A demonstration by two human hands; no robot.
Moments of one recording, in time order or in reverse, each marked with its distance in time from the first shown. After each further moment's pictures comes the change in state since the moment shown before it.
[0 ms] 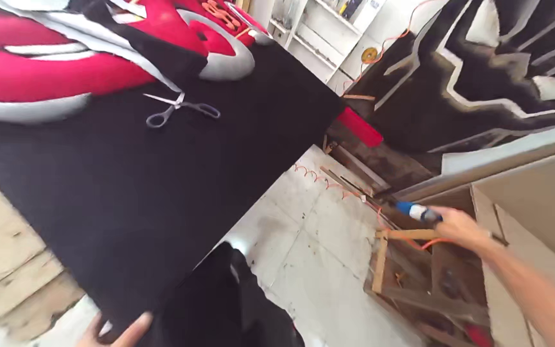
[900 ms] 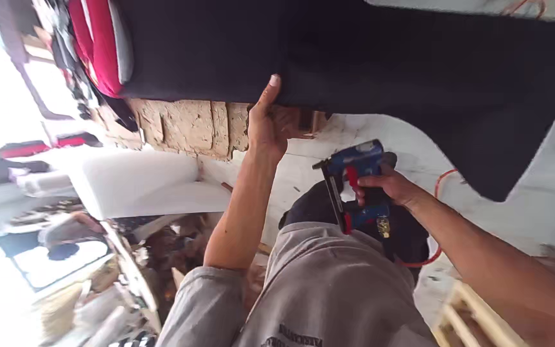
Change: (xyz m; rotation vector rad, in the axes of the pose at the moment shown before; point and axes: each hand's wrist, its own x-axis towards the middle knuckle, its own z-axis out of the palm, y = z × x) left_hand 0.028 0.012 -0.025 0.142 -0.343 -0.059; right_hand -0.463 -0.595 0.384 2.334 -0.953 -0.106
